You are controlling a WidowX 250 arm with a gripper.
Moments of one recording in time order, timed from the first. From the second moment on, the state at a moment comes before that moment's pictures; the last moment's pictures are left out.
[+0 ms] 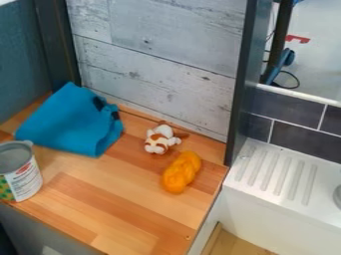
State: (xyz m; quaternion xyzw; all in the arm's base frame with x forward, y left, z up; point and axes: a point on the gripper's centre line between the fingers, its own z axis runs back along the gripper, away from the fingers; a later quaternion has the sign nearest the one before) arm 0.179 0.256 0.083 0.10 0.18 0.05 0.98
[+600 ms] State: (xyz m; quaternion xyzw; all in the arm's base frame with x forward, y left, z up) arm 0.186 0.231 0.045 0.10 0.20 0.01 0.98
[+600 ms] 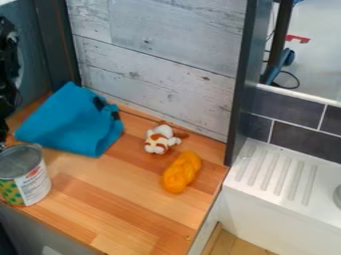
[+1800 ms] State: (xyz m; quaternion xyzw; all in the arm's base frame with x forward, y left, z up) arm 0.194 0.091 0.069 -0.02 0.18 0.08 0.98
